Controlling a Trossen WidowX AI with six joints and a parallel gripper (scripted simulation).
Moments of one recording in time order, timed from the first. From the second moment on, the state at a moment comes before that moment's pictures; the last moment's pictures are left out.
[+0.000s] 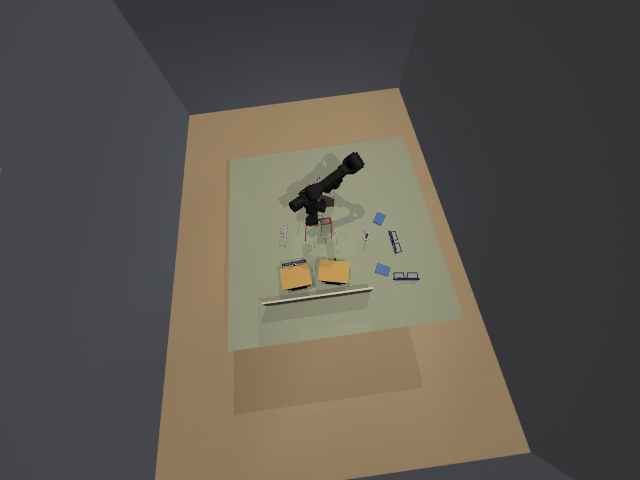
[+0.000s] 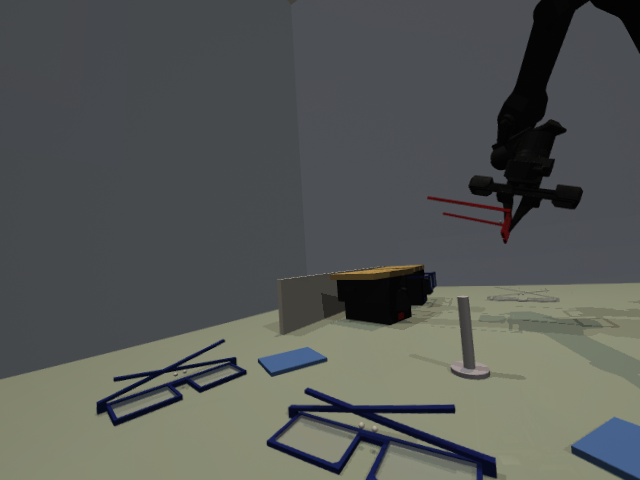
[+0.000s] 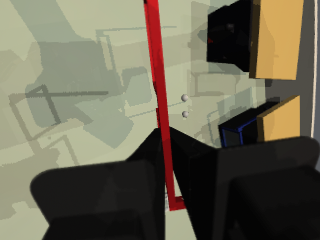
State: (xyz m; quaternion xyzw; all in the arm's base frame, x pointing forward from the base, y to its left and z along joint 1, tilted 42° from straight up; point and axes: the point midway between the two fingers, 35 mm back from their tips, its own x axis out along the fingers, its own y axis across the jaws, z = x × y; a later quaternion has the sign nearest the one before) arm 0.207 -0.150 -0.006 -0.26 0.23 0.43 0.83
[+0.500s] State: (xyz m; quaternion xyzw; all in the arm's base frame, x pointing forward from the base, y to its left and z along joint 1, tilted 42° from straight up) arm 0.240 -0.104 0.008 -0.22 0.30 0.50 0.79
